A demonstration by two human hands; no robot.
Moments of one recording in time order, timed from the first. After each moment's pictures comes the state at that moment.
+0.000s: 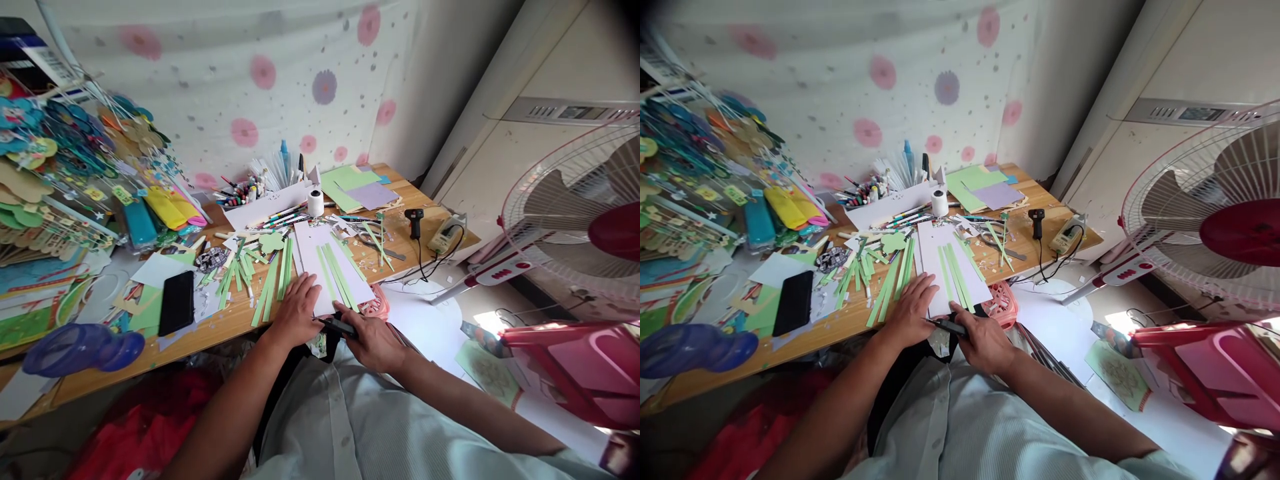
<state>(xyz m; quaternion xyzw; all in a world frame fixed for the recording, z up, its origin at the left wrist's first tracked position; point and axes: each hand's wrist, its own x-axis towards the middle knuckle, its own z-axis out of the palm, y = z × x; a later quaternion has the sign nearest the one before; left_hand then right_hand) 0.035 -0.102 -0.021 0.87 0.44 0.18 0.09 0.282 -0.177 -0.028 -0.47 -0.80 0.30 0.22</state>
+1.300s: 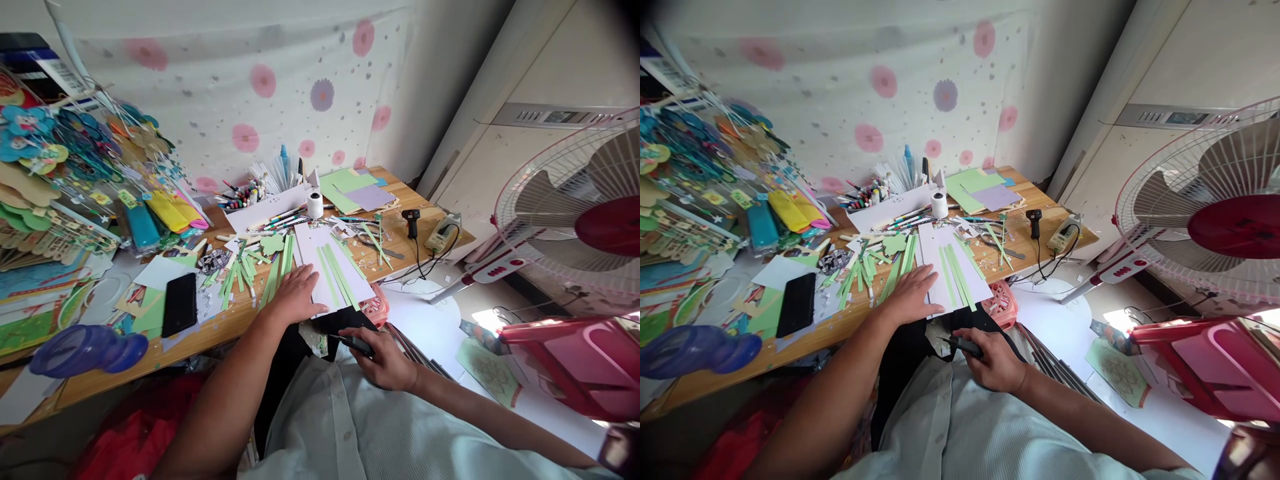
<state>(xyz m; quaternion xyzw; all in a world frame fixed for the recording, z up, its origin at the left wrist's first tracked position) 0.026 -0.058 -0.006 0.88 0.46 0.06 0.11 0.286 -0.217 -0.026 -0.45 -0.75 0.38 0.30</state>
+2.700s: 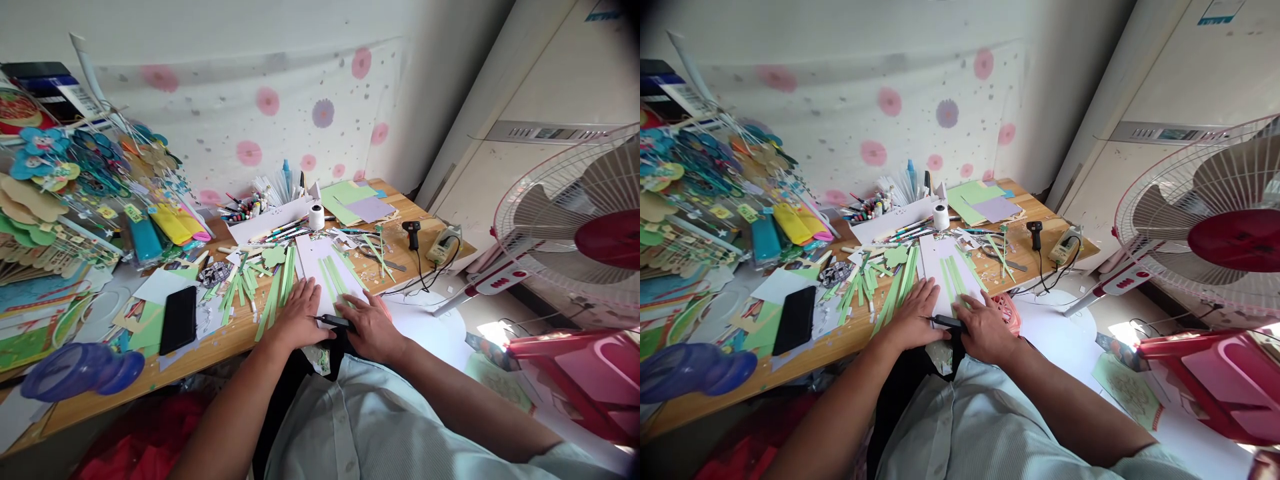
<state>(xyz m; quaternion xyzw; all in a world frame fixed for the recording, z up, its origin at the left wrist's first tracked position) 0.032 -0.074 -0.002 0.85 0.49 0.02 0.18 0.274 -0.137 -0.004 -0.48 -0.84 0.17 0.17</state>
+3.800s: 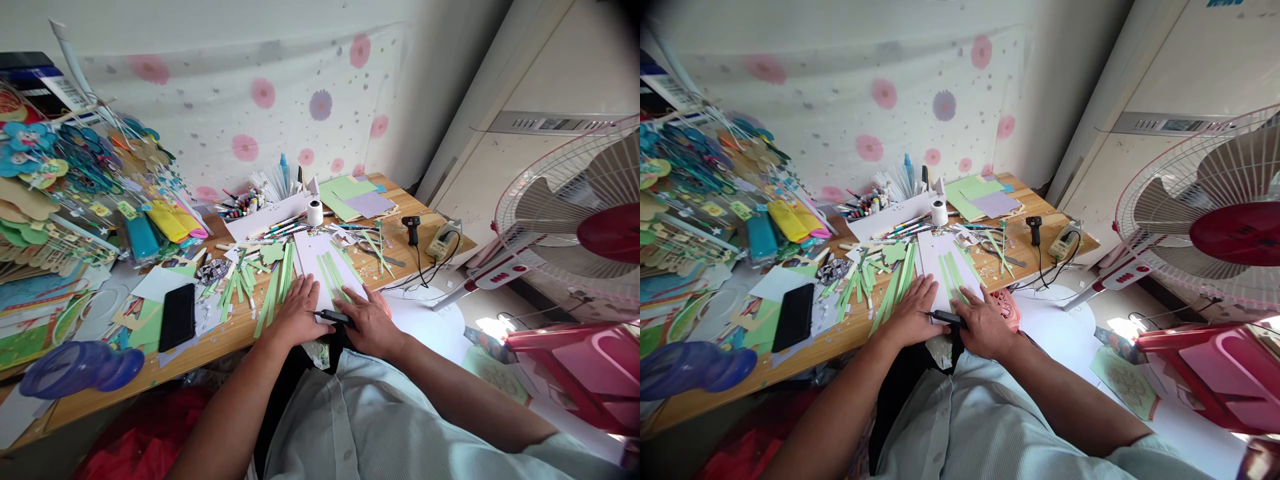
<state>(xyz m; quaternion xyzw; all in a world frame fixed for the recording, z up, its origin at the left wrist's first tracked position) 0.033 -0.076 -0.009 0.86 0.49 0.03 0.17 0.276 -0.136 -0.008 -0.48 -0.84 0.17 0.18</state>
